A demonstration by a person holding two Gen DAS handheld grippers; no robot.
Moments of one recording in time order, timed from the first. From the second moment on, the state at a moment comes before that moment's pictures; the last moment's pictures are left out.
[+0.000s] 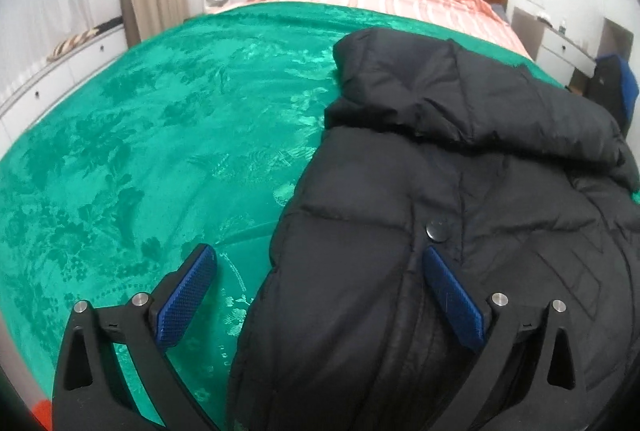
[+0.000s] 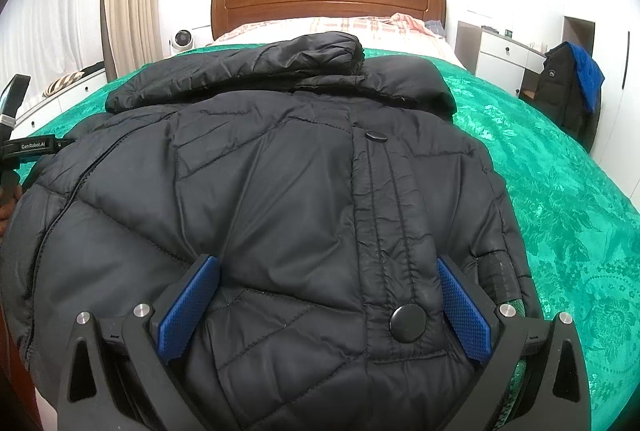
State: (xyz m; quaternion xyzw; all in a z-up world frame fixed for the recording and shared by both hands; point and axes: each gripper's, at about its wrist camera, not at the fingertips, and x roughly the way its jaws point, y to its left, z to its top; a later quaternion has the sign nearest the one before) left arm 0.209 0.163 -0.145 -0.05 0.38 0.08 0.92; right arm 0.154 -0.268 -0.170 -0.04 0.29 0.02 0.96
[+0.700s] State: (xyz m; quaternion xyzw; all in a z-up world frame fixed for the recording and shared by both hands) left arm 0.163 0.203 0.021 0.02 0.27 0.17 0.95; right arm 0.155 -0.268 -0.169 -0.04 0.30 0.02 0.95
